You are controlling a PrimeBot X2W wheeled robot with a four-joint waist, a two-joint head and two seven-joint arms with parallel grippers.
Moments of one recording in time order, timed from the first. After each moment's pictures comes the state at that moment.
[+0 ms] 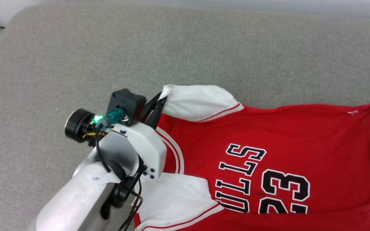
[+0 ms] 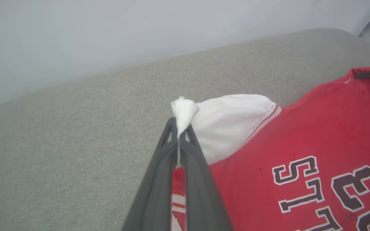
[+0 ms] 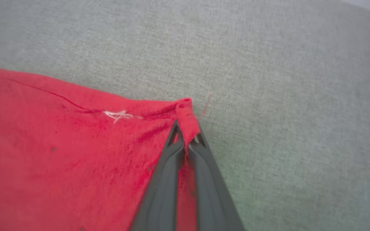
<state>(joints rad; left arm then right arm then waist) -0.52 0.42 -0.61 -0.15 -0.47 0.21 0.34 -0.59 -0.77 0.50 0.55 0.80 0.13 0.24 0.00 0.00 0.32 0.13</state>
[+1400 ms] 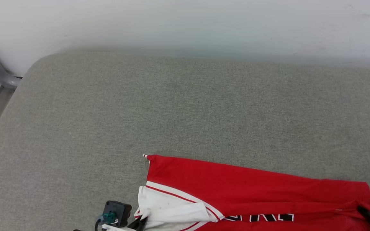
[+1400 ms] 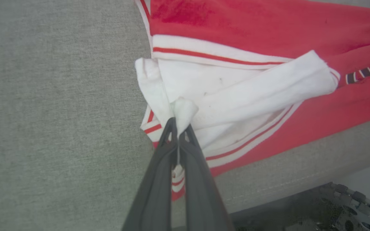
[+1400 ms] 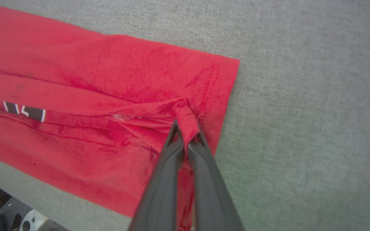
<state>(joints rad) -0.01 0.50 -0.65 -0.06 -0.60 0.27 0.24 -0.09 -0.85 0.54 0.36 0.97 0.13 0.12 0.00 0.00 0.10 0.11</state>
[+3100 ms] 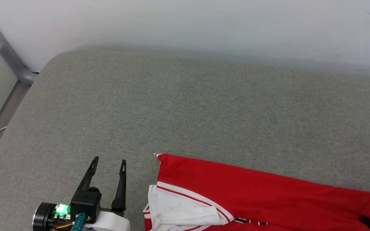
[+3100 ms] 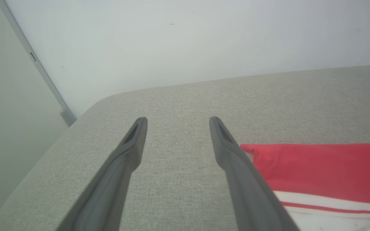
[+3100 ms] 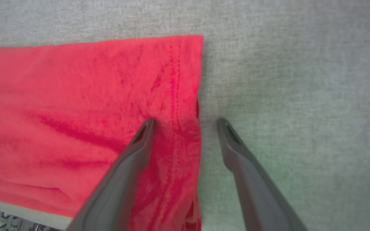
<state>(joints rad) -0.06 0.46 -0.53 -0.01 -0.37 0.41 -0.26 -0.02 -0.52 -0.03 0.42 0.70 0.13 0.65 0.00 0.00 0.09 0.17</state>
